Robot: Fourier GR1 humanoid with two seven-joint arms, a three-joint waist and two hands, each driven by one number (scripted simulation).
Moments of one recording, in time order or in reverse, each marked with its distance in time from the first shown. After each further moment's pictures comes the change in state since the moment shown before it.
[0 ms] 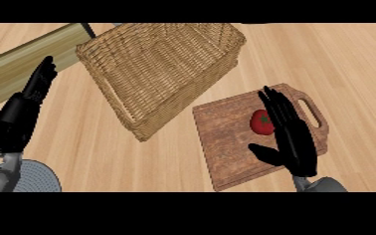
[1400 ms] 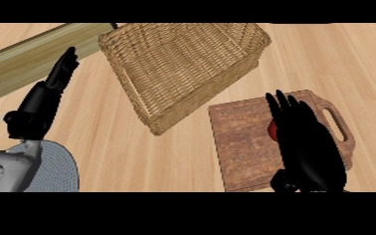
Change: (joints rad) left arm -0.096 -0.092 -0.011 0.038 -0.052 -0.070 -0.007; right arm -0.101 0.025 0.015 -0.536 0.093 1.064 0.827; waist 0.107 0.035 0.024
